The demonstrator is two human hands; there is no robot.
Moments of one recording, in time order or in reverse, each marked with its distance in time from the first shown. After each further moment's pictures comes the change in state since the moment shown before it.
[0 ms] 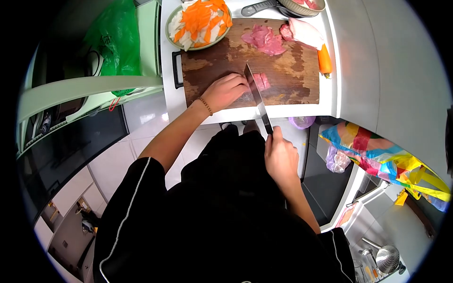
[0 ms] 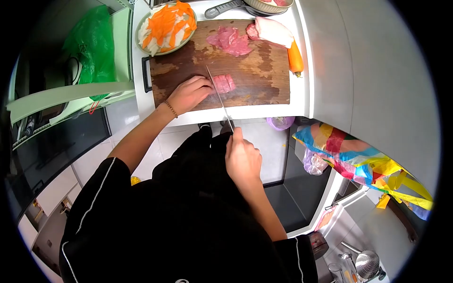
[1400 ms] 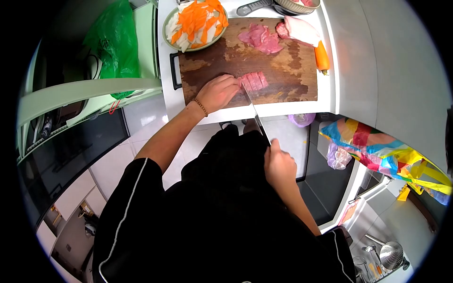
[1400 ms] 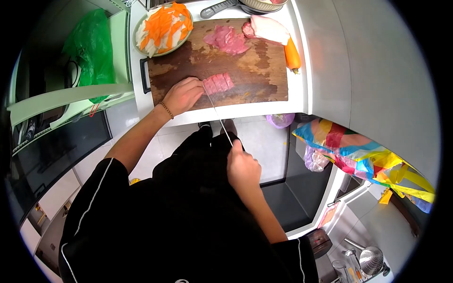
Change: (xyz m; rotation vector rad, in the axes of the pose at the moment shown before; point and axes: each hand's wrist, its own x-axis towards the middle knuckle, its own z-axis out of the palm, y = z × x) left_hand -0.010 -0.002 -0.007 0.042 0.008 0.015; right_hand -0.032 0.019 0.023 -0.008 -0.060 0.053
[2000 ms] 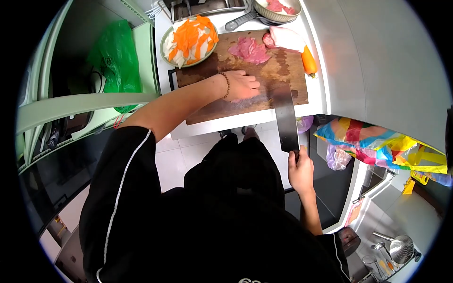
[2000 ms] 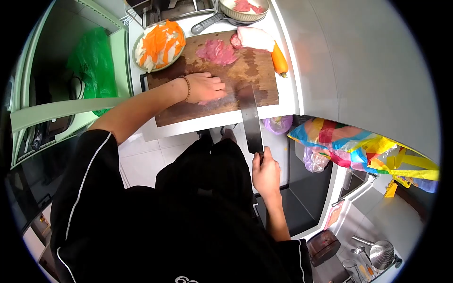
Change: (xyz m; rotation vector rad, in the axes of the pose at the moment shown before) left_hand 0.126 0.002 -0.012 0.329 -1.049 0.384; right_hand -0.017 0.052 -0.044 0.366 0.176 0.176
